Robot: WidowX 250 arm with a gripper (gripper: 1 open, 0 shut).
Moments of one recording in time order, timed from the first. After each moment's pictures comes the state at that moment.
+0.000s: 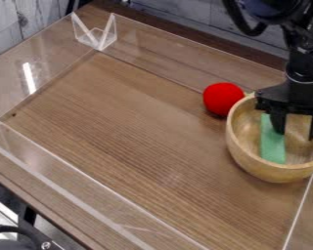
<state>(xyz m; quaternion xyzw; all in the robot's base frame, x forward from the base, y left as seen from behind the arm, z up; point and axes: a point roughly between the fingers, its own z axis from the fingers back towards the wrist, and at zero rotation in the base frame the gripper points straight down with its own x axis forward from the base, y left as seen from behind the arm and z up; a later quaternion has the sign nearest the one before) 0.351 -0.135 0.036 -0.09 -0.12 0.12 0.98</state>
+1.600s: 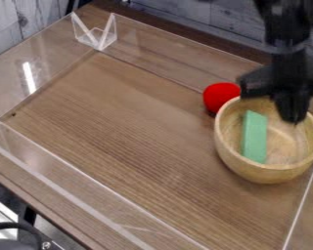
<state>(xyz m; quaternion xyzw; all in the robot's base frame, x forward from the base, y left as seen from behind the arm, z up) 0.325 -0.118 0.121 -0.17 -0.14 0.19 0.96</state>
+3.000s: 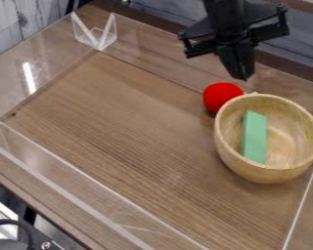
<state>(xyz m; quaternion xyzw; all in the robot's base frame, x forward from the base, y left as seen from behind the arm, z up) 0.311 -0.056 0.146 -0.18 -0.15 0.21 0.95</state>
